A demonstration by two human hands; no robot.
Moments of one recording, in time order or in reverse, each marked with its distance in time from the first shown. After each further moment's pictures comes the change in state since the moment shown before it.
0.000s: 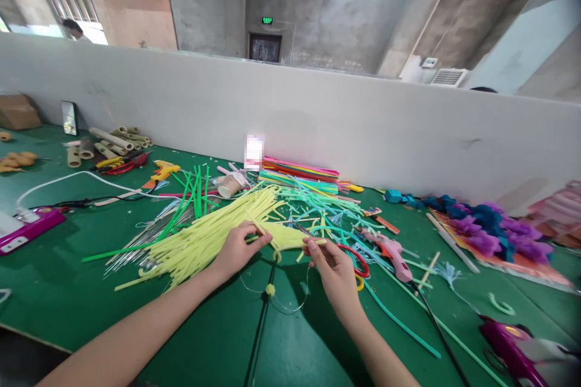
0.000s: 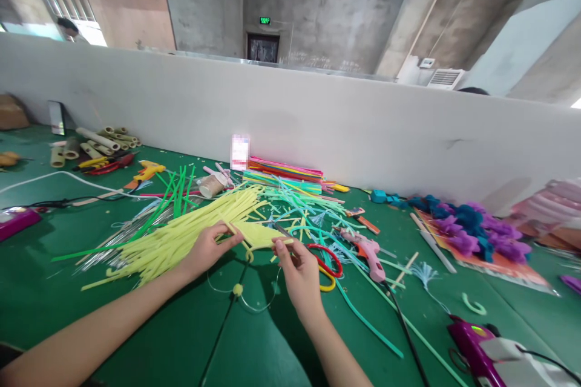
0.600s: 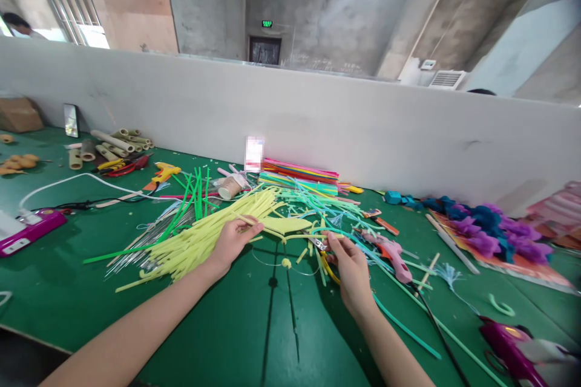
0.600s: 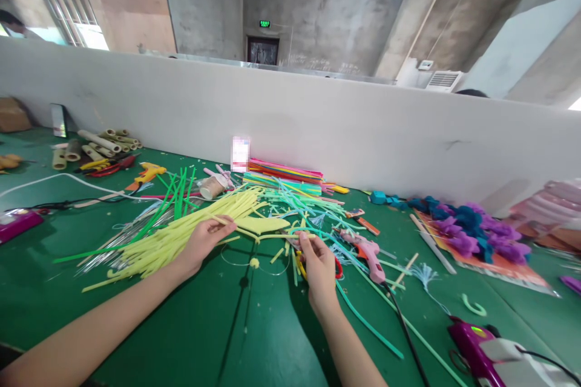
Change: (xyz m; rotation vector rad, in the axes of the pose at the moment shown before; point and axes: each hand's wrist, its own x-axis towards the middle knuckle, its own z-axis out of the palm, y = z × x) left_hand 0.011 -0.006 -0.005 -0.363 0.155 -0.220; right_hand 0.021 0.013 -0.022 0.137 0.263 0.161
